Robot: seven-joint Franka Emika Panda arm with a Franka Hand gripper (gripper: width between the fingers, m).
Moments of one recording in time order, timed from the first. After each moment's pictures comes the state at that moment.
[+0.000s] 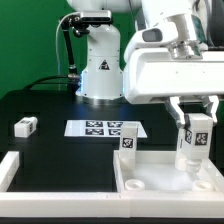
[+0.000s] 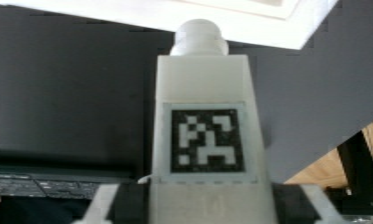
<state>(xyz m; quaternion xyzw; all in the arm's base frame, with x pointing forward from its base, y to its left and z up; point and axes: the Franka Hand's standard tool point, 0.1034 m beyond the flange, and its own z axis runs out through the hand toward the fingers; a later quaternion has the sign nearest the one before) 0.682 0.080 0.131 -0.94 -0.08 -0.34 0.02</state>
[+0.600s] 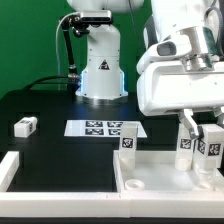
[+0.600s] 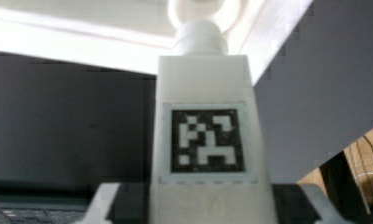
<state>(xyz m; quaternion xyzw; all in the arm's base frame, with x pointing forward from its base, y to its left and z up) 0.669 0.105 0.110 -0.94 -0.10 -0.31 0.03</state>
